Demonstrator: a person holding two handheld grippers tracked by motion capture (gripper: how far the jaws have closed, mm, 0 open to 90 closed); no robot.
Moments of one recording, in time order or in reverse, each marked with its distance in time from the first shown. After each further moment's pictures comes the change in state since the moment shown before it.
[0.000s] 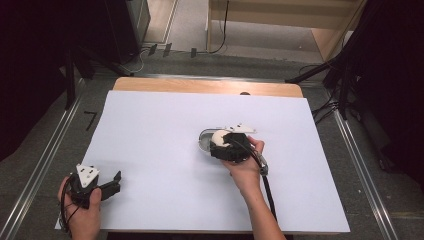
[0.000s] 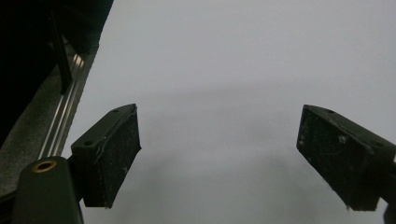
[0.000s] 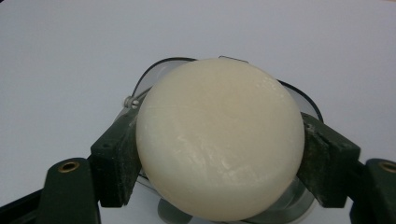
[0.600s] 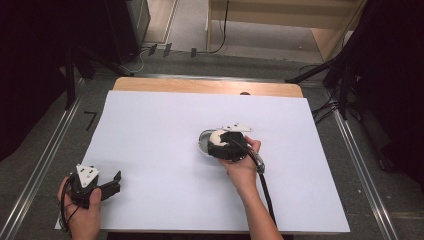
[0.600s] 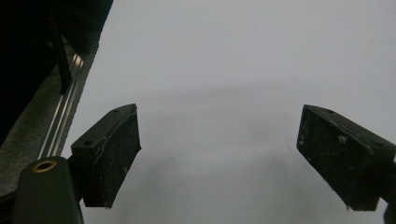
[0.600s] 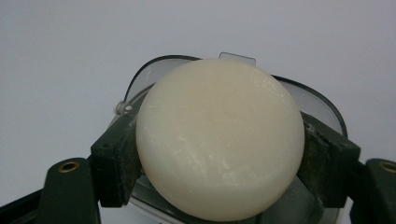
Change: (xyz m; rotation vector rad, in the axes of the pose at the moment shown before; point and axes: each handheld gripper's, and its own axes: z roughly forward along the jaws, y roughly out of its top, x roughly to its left) left arm 0.000 0.000 0.000 -0.001 0.000 -0.001; right arm 0.003 -0.001 0.013 0.020 -0.006 0.023
